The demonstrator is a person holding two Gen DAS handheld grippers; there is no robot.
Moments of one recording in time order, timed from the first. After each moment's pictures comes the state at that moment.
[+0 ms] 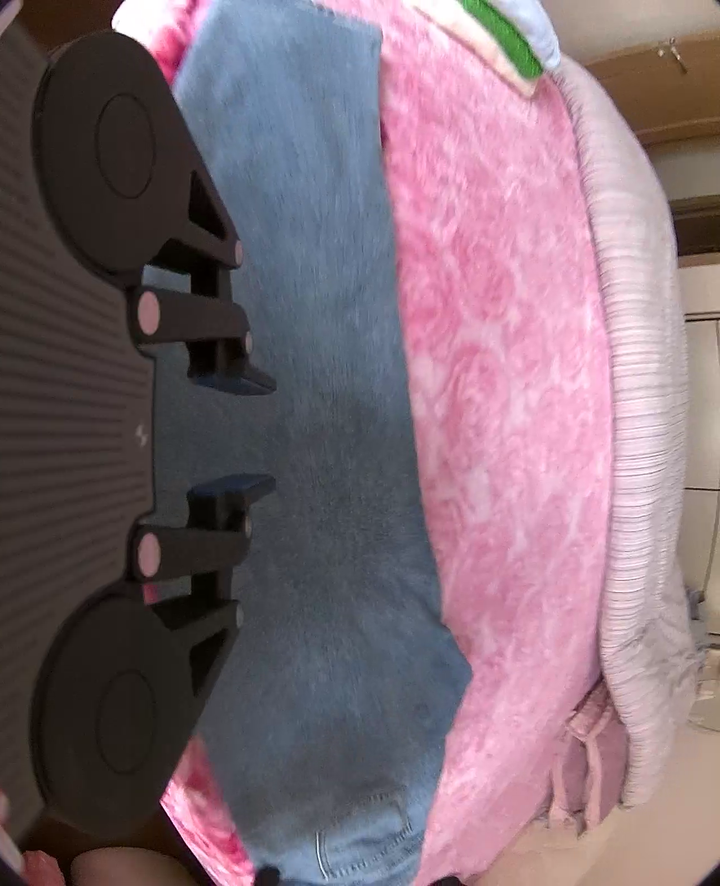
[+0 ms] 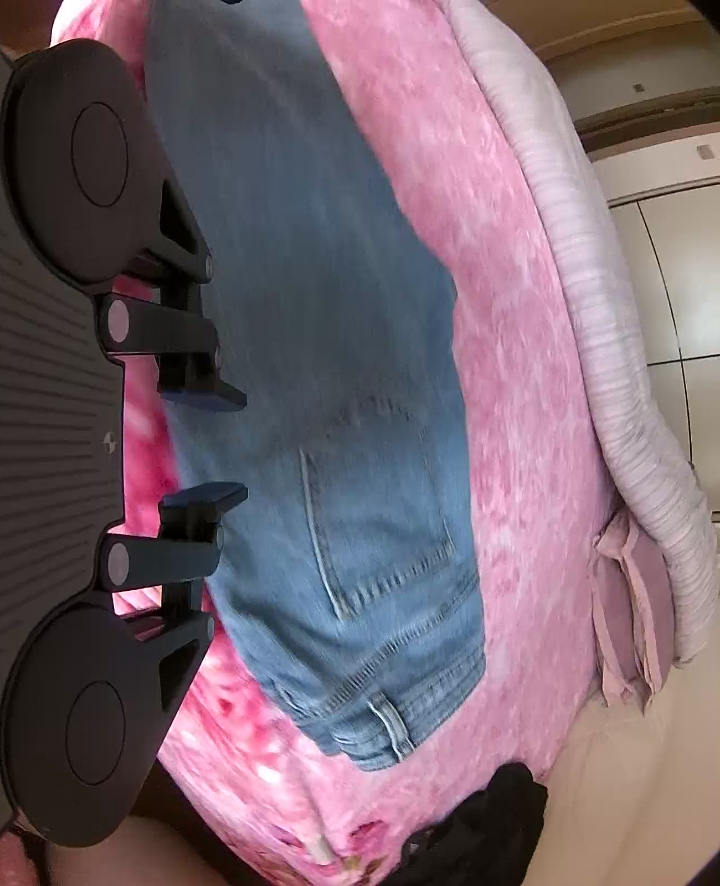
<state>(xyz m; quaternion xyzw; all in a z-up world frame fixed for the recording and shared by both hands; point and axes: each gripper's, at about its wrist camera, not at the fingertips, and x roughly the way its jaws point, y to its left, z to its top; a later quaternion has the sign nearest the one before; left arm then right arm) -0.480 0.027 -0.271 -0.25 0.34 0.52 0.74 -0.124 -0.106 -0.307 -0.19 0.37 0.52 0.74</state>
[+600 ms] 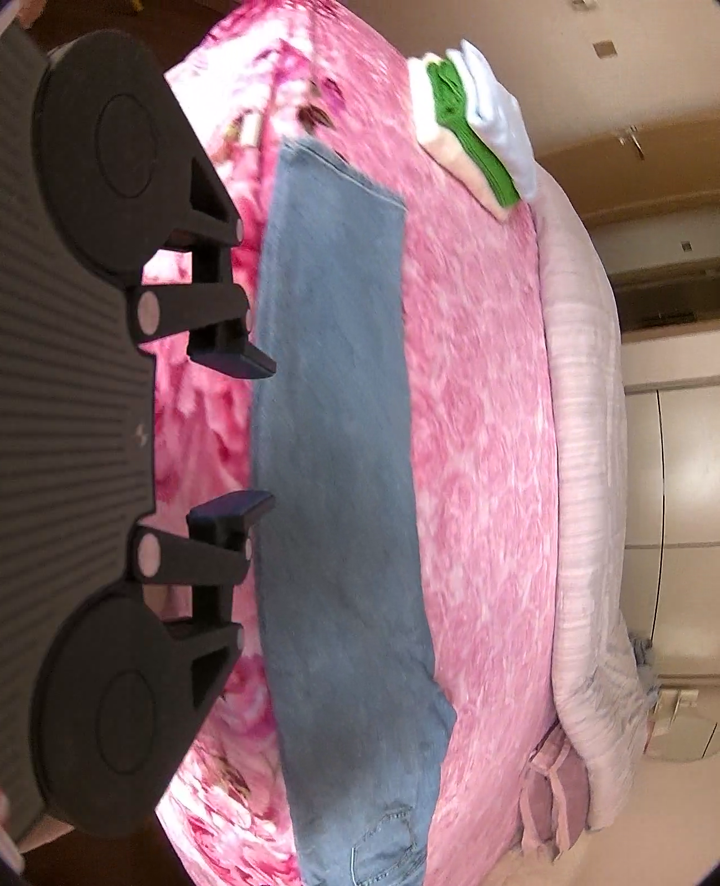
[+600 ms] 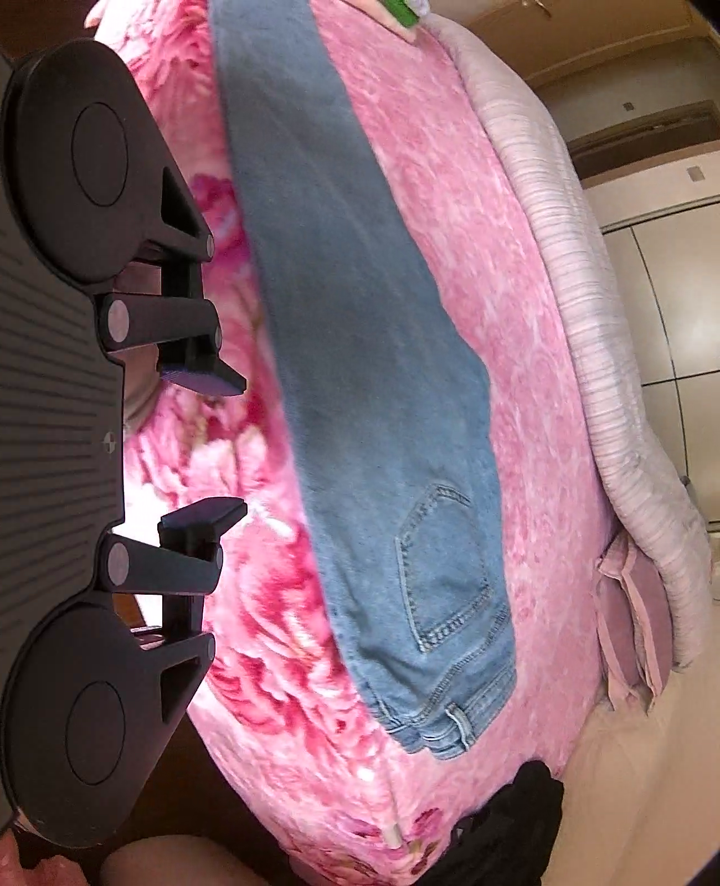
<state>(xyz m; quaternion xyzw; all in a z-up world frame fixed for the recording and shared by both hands) -0.582 -0.072 -0.241 -0.19 0.31 0.59 0.72 -0.200 -0.170 -0.291 -0.18 0.38 0.54 0.73</state>
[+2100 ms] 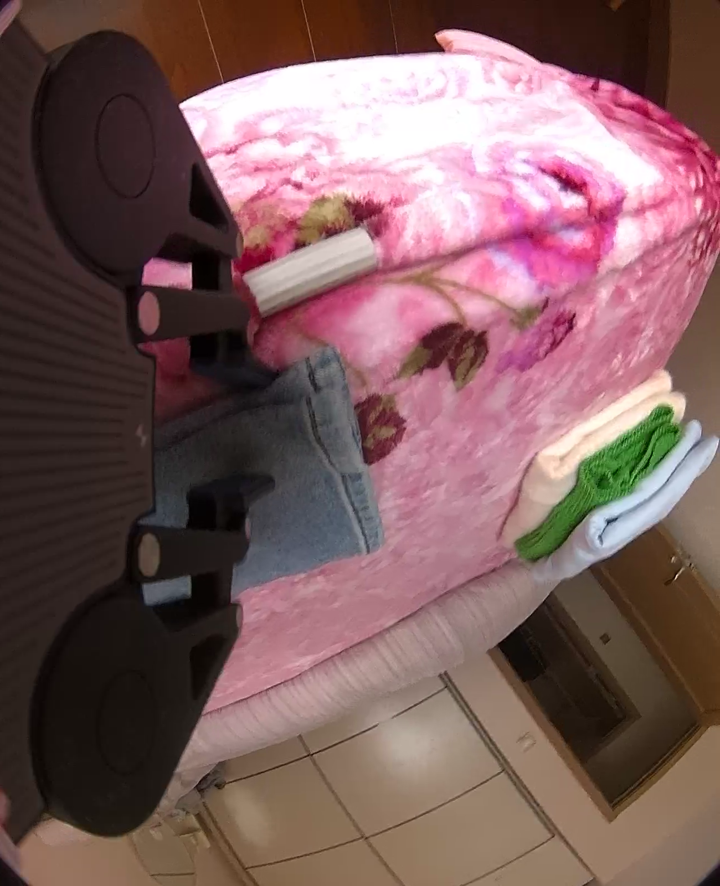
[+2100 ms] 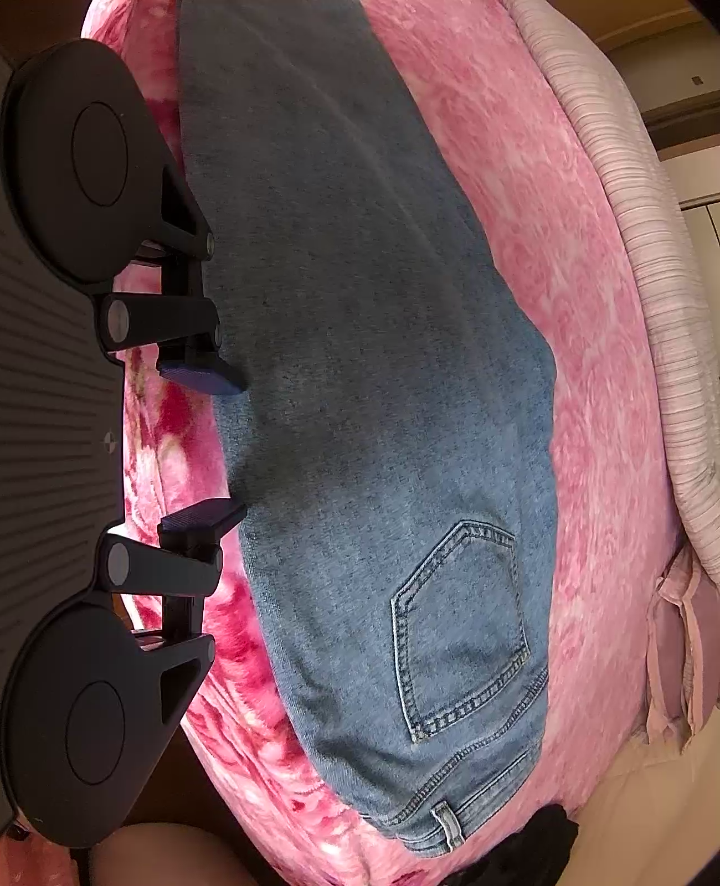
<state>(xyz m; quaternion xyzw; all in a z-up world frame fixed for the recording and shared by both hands) -0.833 0.054 -0.365 -0.50 -0.11 0.68 0.52 -0.180 -0.063 -0.341 -0.24 0.42 0.50 0.72</state>
